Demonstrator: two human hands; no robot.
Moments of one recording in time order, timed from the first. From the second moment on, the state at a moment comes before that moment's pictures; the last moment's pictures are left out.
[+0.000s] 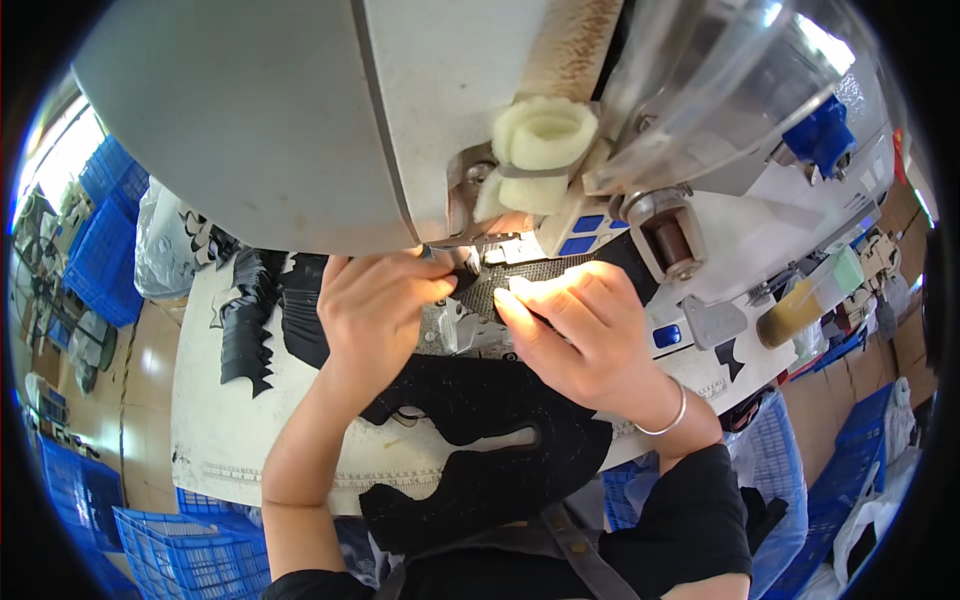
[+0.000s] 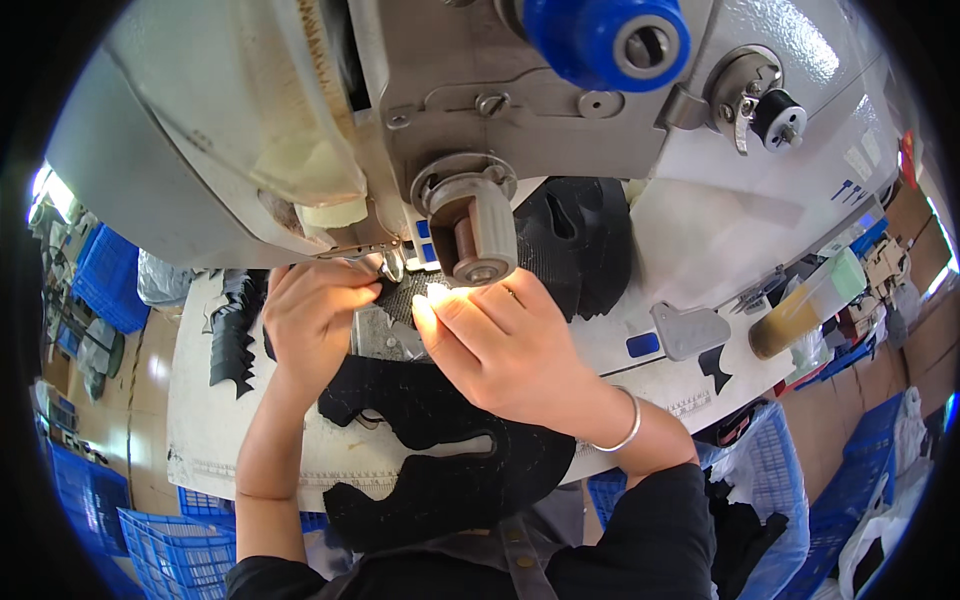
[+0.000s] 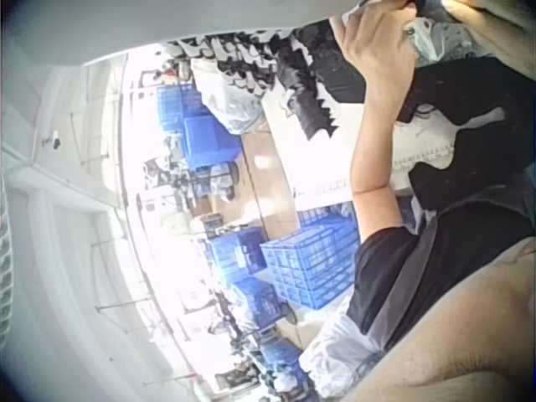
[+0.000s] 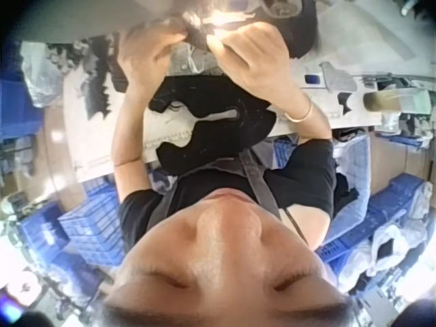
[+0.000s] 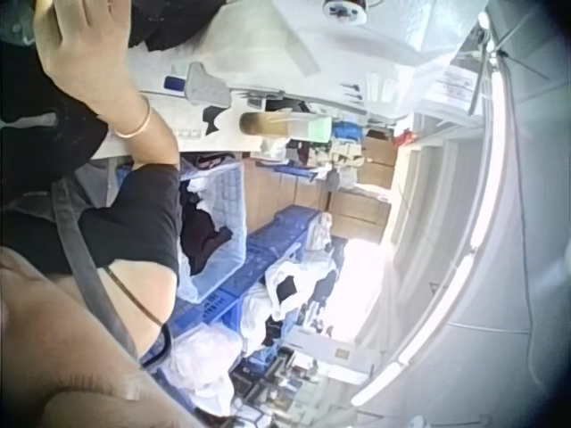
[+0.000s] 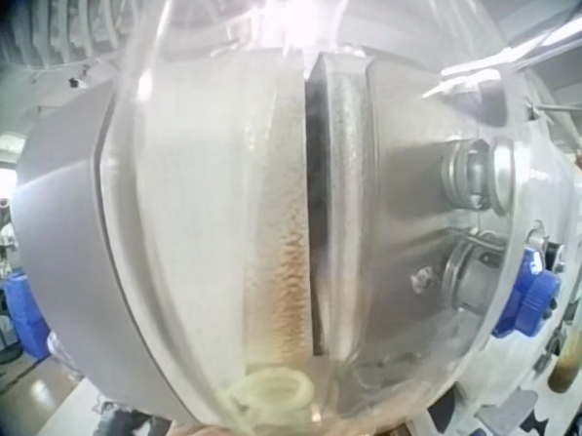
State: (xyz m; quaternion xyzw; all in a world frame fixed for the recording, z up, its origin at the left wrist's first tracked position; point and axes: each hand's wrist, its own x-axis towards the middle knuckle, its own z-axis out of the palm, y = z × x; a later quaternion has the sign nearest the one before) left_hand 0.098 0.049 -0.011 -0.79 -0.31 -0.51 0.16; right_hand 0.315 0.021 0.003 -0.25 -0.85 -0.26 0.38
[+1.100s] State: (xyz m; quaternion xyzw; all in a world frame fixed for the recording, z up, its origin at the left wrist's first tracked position) left_hand 0.097 0.056 0.006 -0.76 -0.35 -0.52 0.20; right_hand 0.402 0.200 -0.058 -0.43 -0.74 -0.33 0.40
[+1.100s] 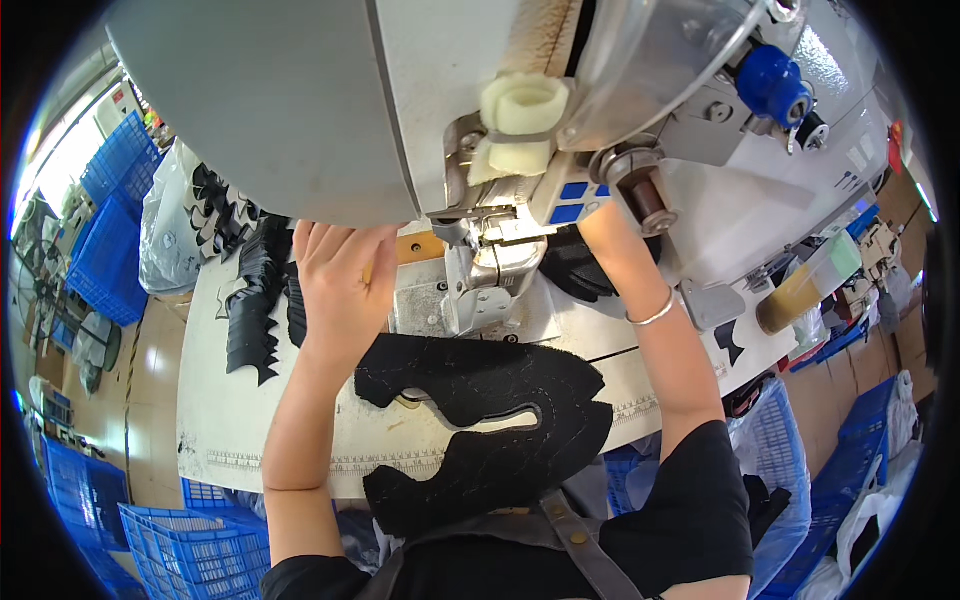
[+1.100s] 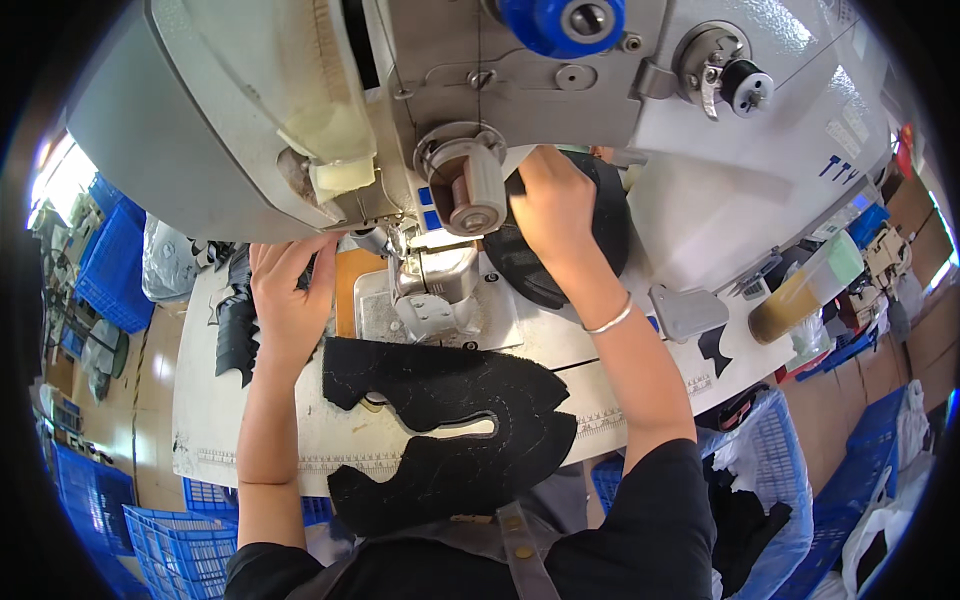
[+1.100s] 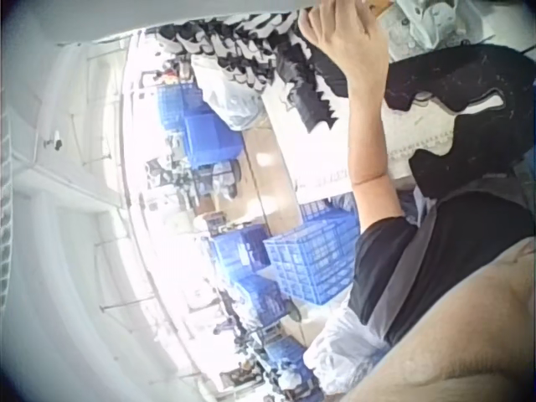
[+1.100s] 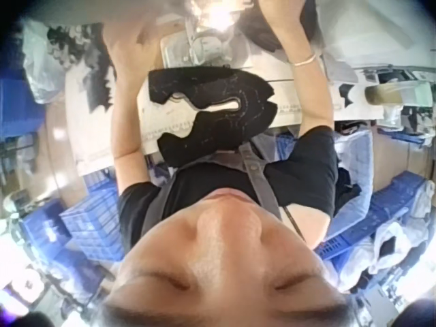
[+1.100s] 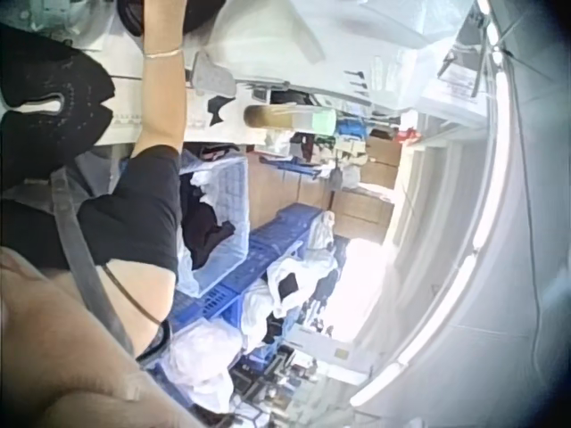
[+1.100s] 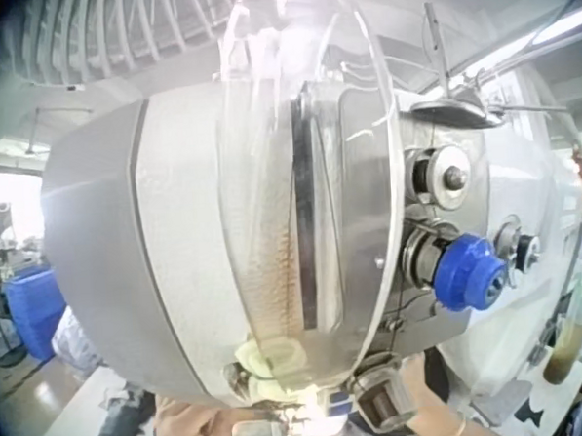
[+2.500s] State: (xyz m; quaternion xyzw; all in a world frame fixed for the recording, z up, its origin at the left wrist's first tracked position) left_hand -0.174 0.003 -0.095 -0.63 -0.70 -0.26 -0.20; right_hand 0.362 -0.014 -0.065 -0.44 -0.83 0.21 0.27
